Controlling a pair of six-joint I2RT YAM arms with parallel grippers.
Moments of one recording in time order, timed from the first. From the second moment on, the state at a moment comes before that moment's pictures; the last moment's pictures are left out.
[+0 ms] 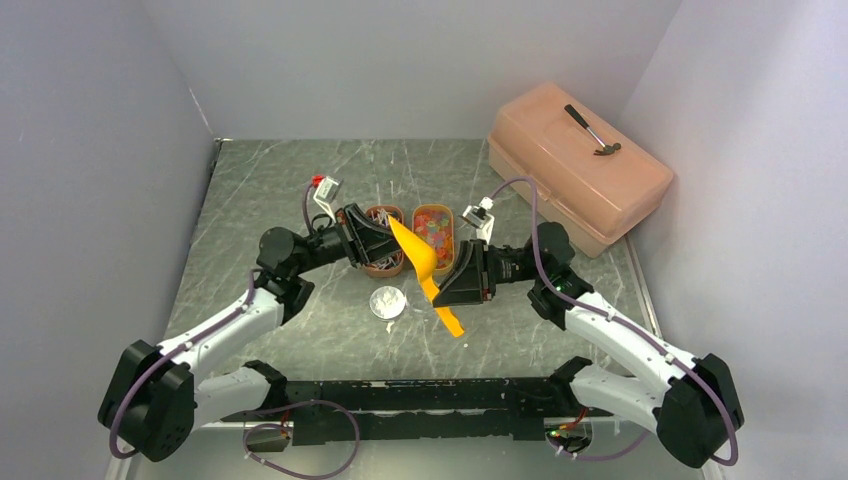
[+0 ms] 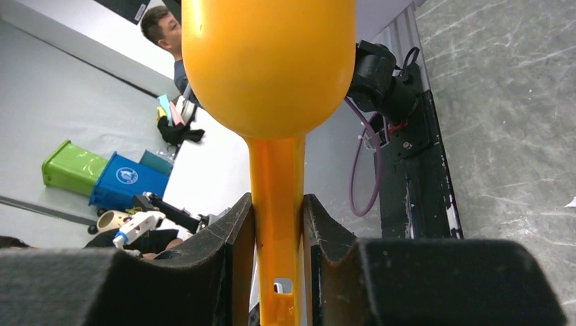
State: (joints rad) left arm -0.52 1.10 0.59 0.92 0.75 -1.08; right arm 0.59 1.01 0.61 0.51 -1.14 1.05
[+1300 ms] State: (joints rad) left arm -0.52 0.84 0.74 -0.35 0.25 -0.94; right arm 0.96 0.95 0.91 -0.41 -0.18 0.31
